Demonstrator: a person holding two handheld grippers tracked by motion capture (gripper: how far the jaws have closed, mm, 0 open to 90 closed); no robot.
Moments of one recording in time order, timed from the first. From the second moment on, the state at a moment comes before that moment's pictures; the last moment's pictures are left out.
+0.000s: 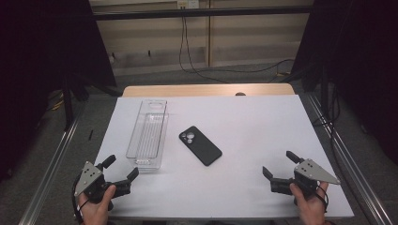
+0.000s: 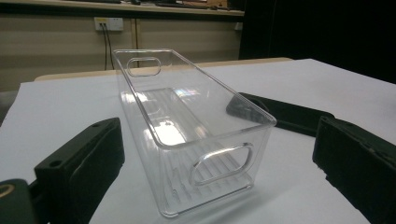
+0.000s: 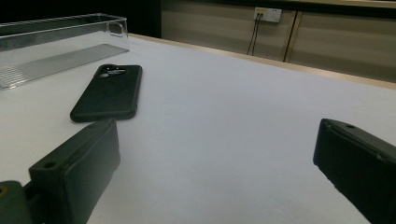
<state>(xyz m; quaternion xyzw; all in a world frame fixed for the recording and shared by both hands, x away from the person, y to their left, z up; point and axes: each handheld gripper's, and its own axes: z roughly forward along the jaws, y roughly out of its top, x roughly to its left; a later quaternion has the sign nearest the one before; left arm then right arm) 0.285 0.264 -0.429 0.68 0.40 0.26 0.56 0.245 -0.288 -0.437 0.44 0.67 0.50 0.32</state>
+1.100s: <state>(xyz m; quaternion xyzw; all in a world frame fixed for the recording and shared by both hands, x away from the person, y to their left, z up) 0.282 0.269 -0.430 0.68 0.40 0.25 0.57 0.250 -0.275 -0.441 0.43 0.68 0.51 0.29</state>
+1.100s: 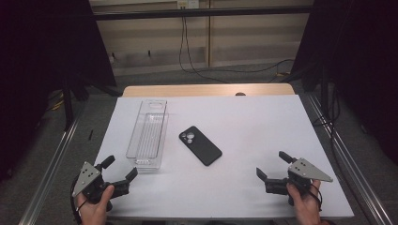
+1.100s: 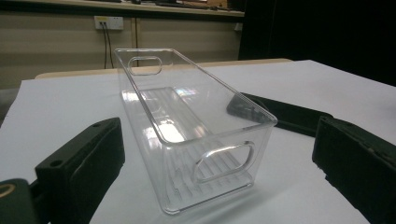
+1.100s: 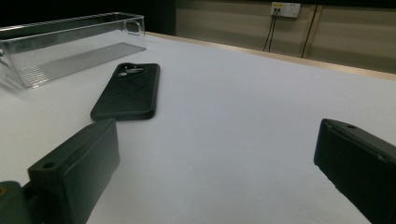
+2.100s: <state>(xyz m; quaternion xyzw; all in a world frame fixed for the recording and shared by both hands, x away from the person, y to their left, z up) 0.281 0.267 -0.431 0.68 0.39 0.25 0.57 0.287 -0.227 -0.438 0.40 0.70 0.52 0.27</state>
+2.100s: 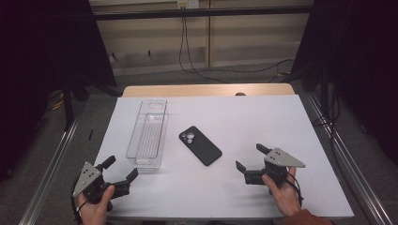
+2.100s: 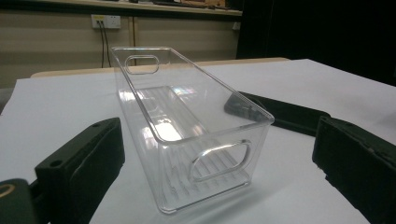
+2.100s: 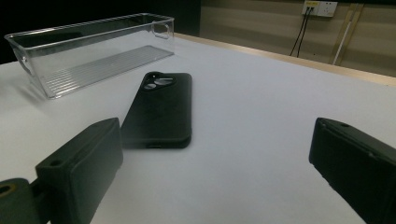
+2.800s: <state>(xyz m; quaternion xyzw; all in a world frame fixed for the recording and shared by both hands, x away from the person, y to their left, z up) 0.282 0.266 -0.431 0.68 0.39 0.25 0.57 0.324 -0.197 -0.426 0.37 0.72 0.52 0.26</state>
